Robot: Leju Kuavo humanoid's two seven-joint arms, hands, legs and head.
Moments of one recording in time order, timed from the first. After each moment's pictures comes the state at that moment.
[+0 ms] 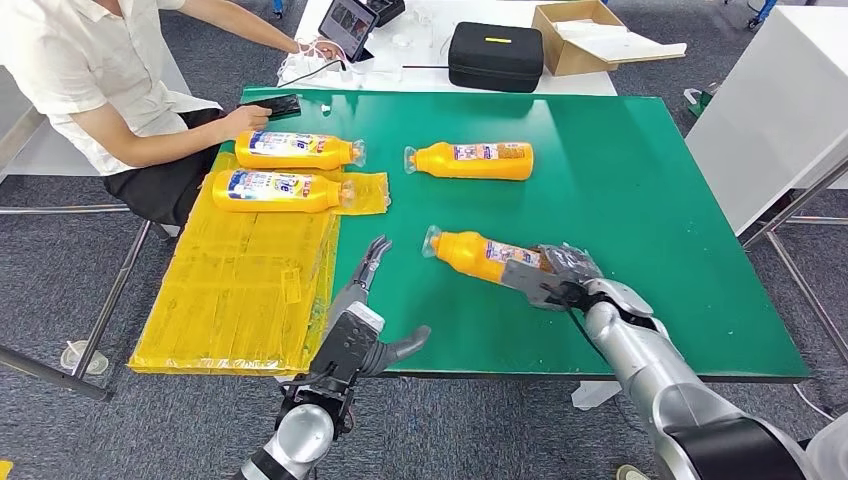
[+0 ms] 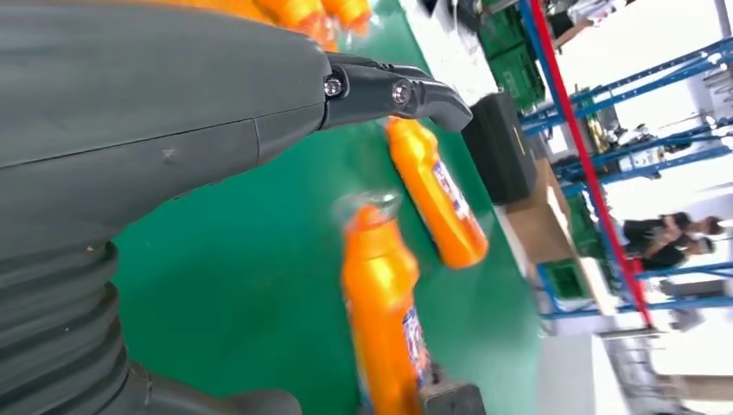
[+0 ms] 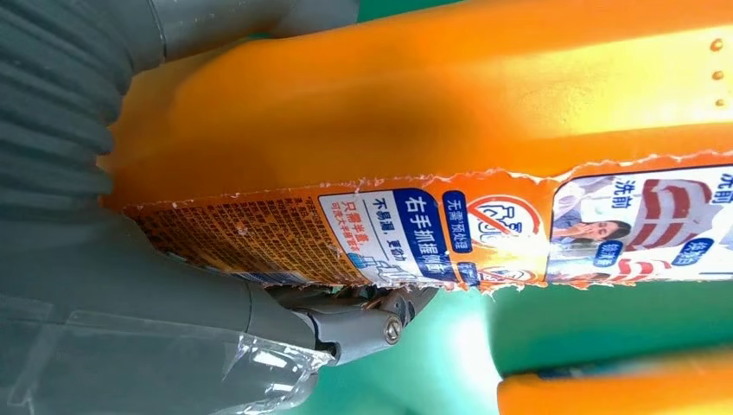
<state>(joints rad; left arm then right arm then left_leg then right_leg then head) -0.20 -0.22 -0.66 -1.12 -0.20 0.26 -0.47 -0.62 -0.17 0.31 -0.51 0.73 0.04 -0.29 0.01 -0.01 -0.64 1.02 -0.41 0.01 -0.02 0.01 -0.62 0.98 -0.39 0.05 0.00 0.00</state>
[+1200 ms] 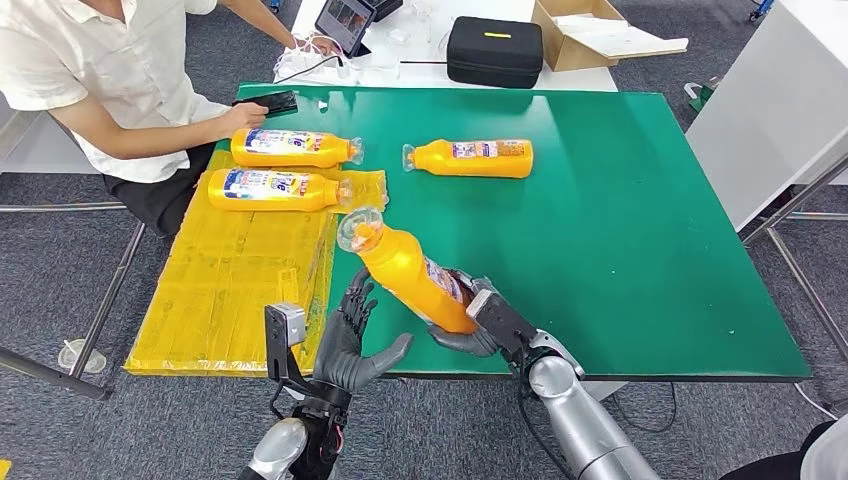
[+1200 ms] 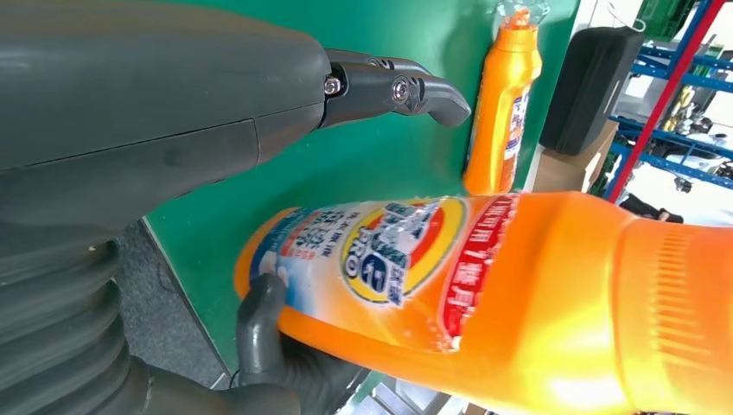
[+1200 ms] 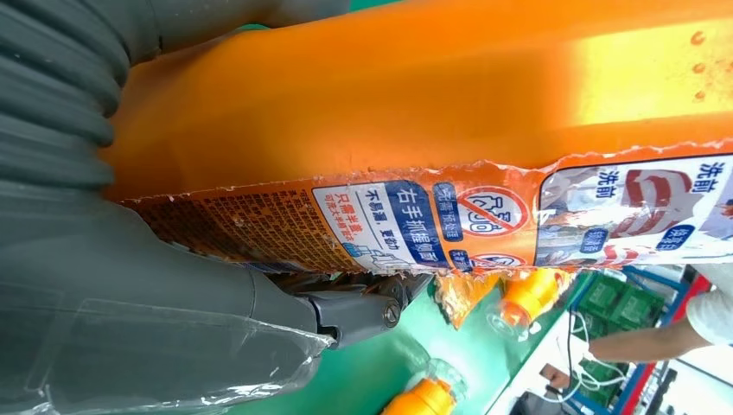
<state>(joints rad) -0.11 -0.23 -0.59 -1.12 0.35 0.06 -0.52 -0.30 -0.03 0.39 -1.06 0.23 0.15 -0.43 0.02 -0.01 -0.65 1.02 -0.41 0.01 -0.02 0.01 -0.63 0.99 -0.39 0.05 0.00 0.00</state>
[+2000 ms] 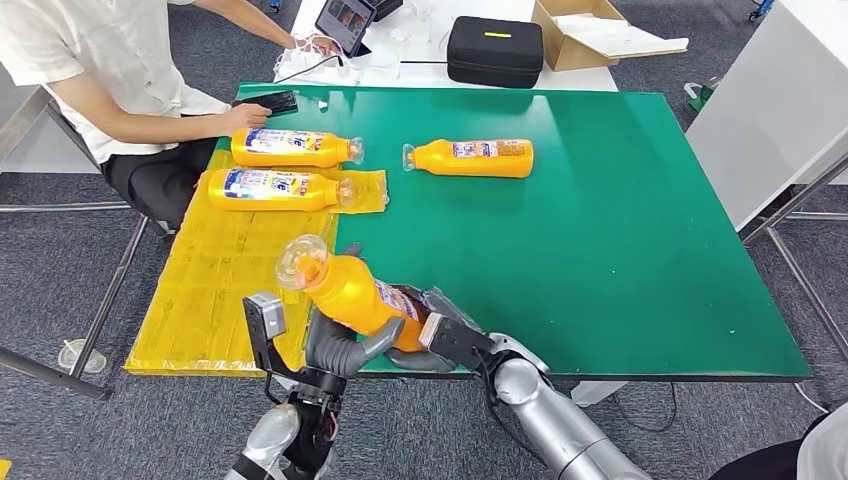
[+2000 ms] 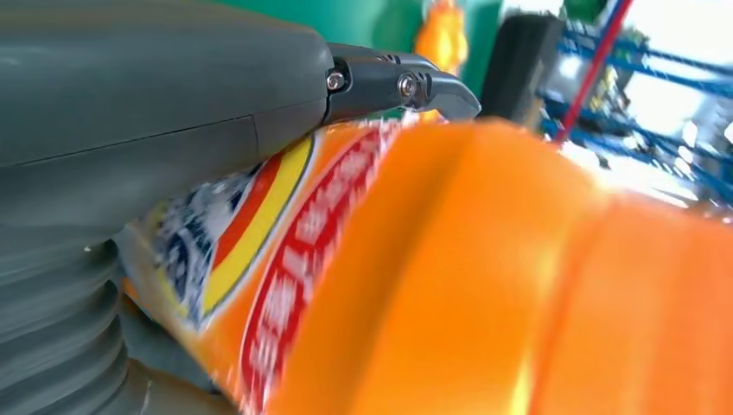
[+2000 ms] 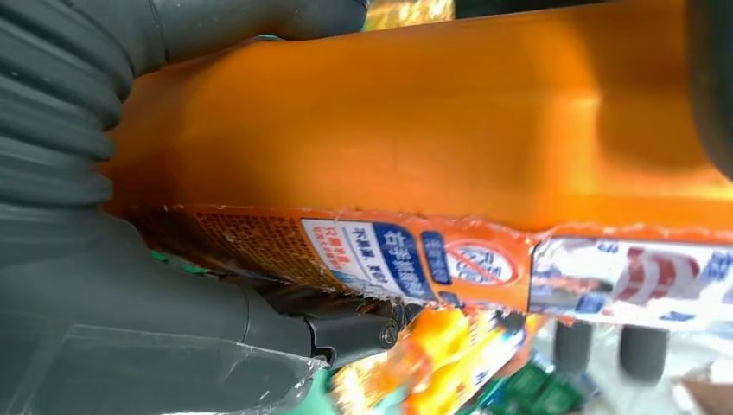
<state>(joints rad) -0.14 -0.23 -0.56 -1.14 0.40 -0.04 -0.57 -0.35 0.00 0.61 -1.06 0.24 0.21 -0.47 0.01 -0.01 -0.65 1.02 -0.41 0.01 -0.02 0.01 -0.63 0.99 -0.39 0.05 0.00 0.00</state>
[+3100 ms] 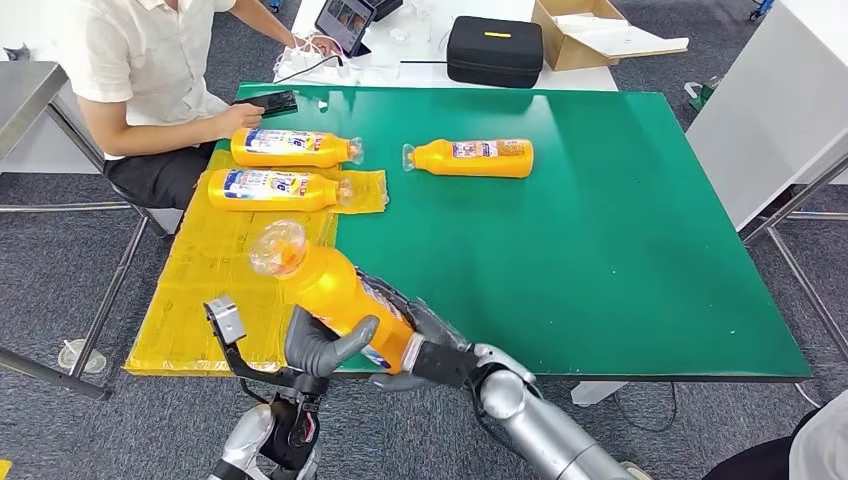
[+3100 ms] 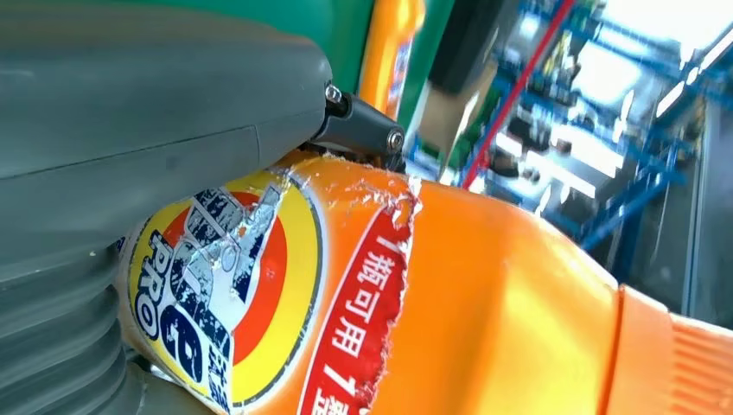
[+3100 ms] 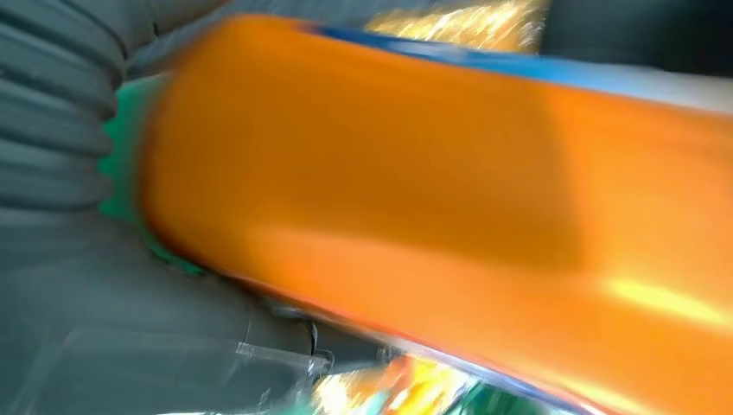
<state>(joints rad) -0.09 -0.23 -0.46 -1.23 0.50 -0.17 -0.59 -0.31 0.00 0.69 -1.07 0.30 0.05 -0.49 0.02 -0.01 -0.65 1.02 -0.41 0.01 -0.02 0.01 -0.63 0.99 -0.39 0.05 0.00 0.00</state>
